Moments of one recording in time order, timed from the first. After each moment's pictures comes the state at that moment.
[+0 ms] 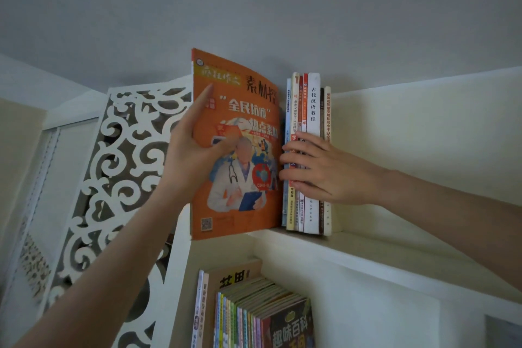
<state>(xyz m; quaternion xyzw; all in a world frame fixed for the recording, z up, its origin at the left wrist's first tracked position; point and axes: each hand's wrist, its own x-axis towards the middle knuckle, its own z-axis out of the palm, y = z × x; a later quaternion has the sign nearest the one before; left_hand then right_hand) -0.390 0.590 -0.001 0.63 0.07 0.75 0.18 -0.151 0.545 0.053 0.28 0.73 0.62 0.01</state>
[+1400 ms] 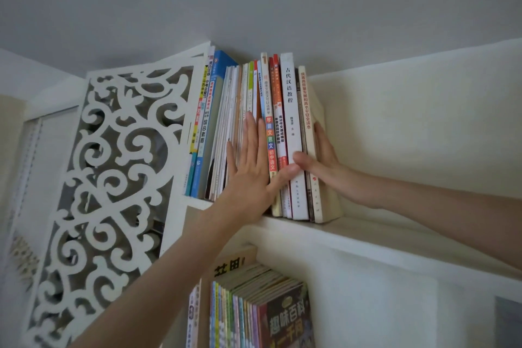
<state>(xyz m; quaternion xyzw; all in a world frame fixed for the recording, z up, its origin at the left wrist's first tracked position) -0.296 0.626 -0.035 0.80 0.22 0.55 -0.08 -0.133 0.579 0.014 0.49 0.75 0.05 -0.44</state>
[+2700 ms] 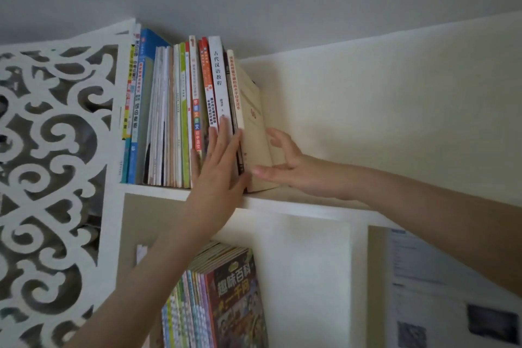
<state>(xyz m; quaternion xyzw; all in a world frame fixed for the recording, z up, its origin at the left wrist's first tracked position) -0.275 0.581 -0.068 0.81 0.16 0.56 -0.04 -0.142 0.466 -0.012 0.62 0.71 -0.04 -0.34</state>
